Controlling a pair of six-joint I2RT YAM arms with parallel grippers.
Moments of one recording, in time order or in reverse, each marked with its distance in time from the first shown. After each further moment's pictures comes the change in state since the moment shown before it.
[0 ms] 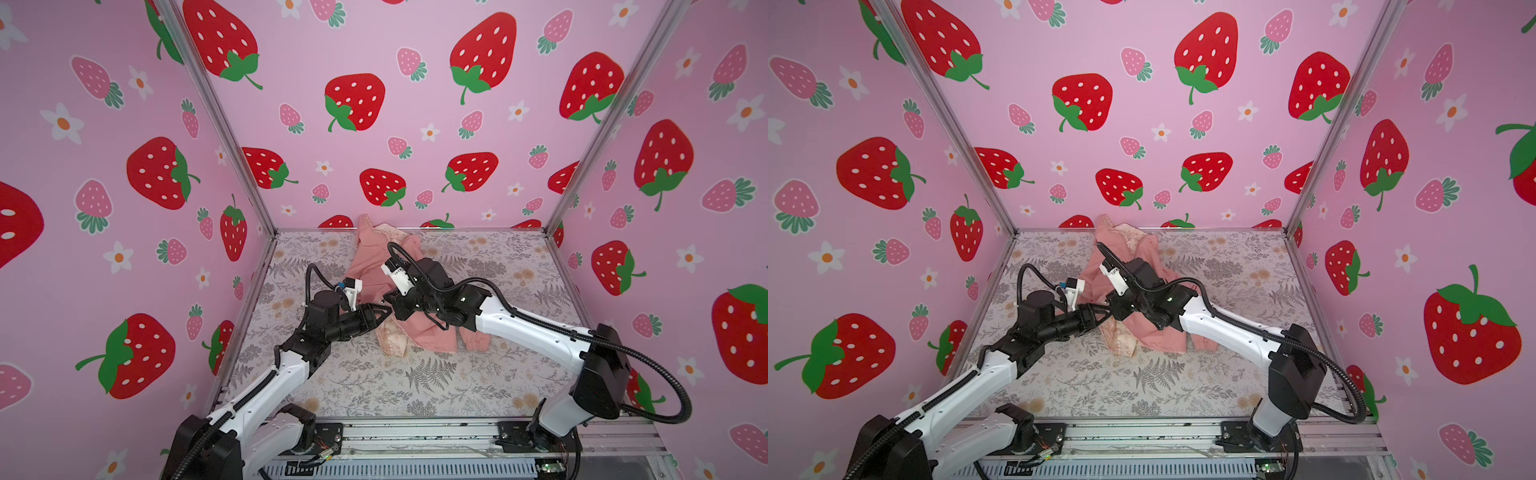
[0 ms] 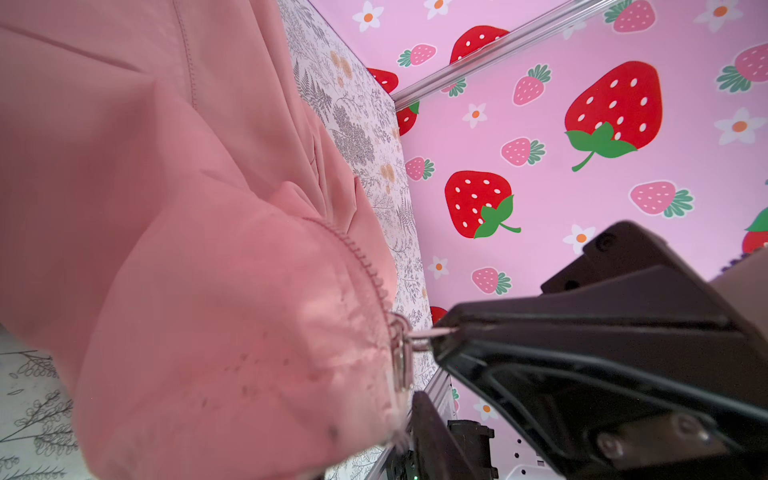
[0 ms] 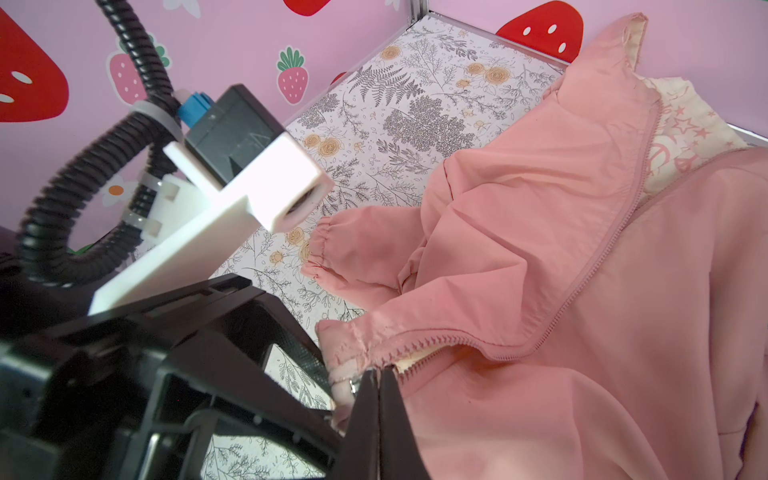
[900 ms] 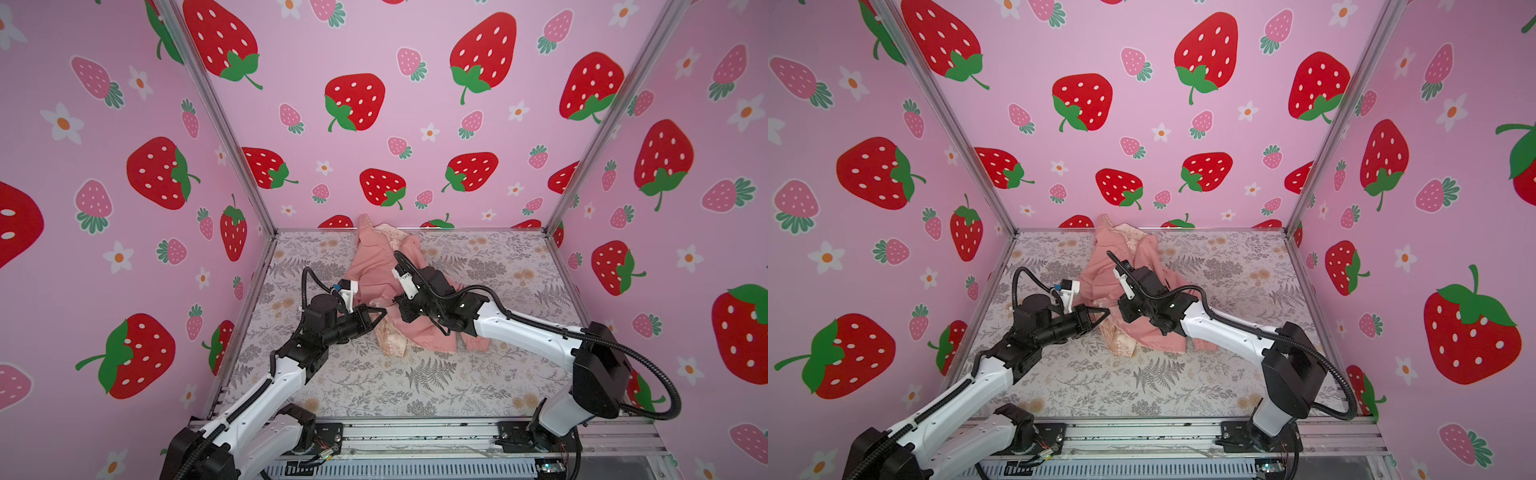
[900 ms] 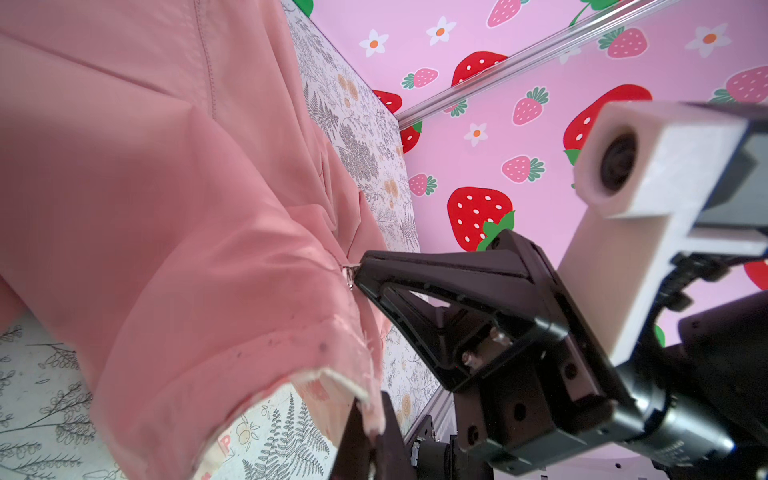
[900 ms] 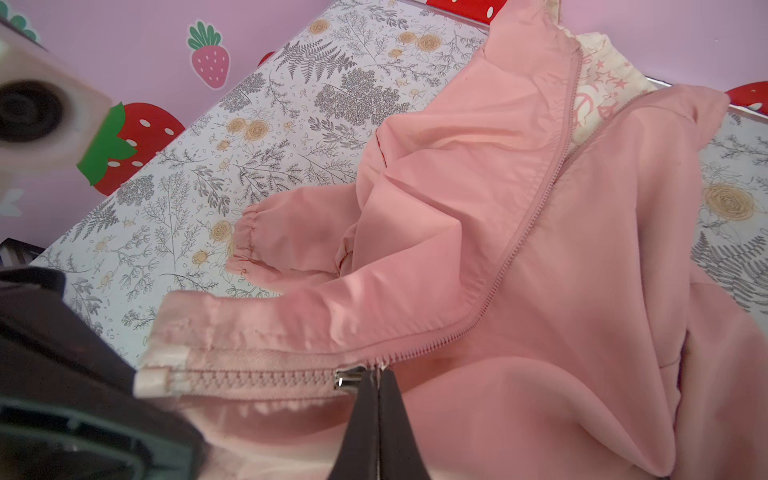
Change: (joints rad) left arm -0.002 -0.073 -0.025 -0.027 -0.056 -0.019; right arm -0.039 -0.001 -0.133 0.098 0.136 0.026
